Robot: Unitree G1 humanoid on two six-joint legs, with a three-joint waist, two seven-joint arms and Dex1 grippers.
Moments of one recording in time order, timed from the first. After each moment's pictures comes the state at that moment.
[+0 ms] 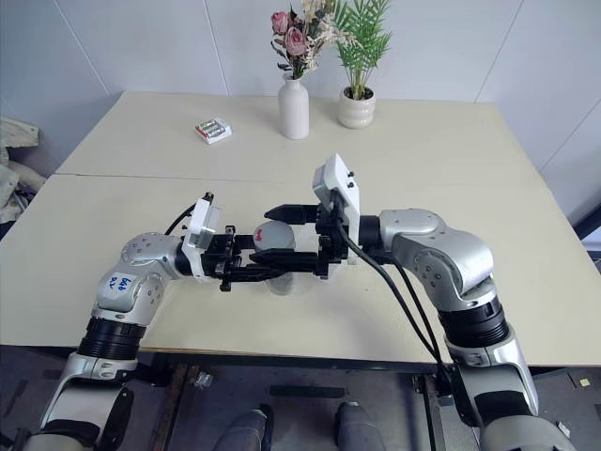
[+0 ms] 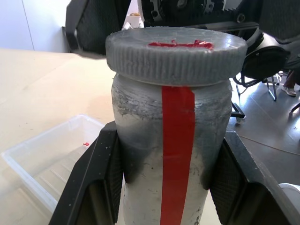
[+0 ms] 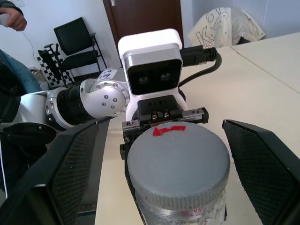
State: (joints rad) left arm -0.62 0.47 -0.03 0.12 -0.47 0.29 -1.27; right arm -0.80 -0.46 0.14 -0.22 0.71 0.82 0.93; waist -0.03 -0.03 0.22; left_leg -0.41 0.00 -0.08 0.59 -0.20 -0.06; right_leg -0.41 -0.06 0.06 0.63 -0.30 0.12
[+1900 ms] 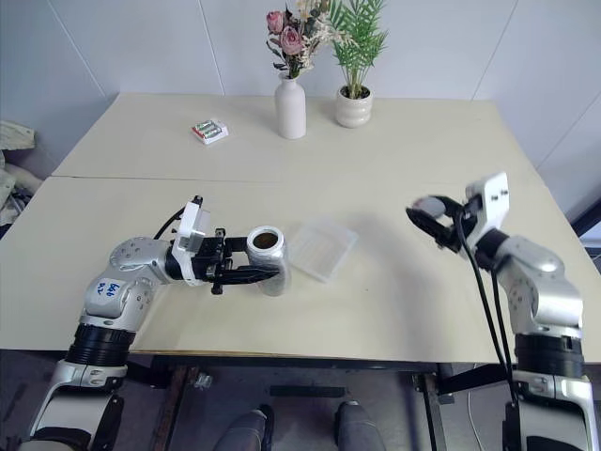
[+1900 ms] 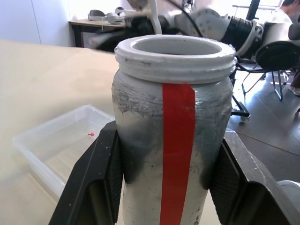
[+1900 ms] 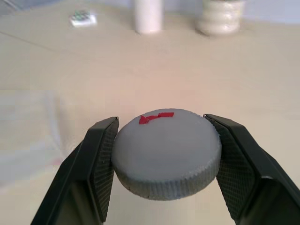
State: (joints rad) left arm -0.58 0.50 -0.01 0.09 -0.49 0.29 -1.24; right arm -0.47 -0.62 -0.24 0.29 0.39 0.26 0.76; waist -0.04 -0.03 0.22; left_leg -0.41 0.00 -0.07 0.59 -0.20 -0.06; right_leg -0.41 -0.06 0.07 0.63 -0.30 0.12
